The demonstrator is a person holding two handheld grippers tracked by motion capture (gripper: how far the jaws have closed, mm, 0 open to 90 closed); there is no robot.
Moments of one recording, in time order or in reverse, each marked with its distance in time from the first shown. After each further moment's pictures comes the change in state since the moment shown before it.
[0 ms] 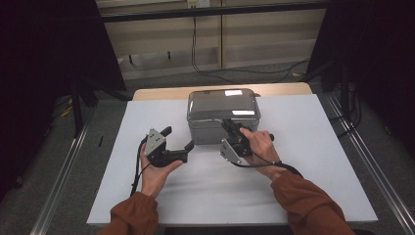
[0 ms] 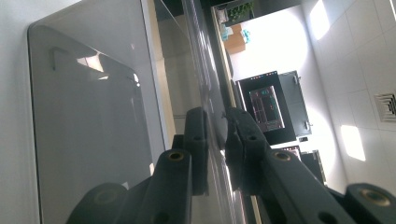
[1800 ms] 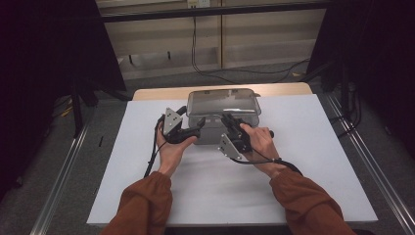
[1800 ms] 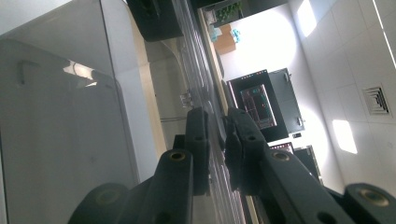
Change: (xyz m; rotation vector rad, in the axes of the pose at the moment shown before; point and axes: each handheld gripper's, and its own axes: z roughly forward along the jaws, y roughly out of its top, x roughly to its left) left arm 0.006 0.024 0.065 -0.054 0.031 0.108; right arm -0.013 0.004 0.001 -0.007 -0.039 0.024
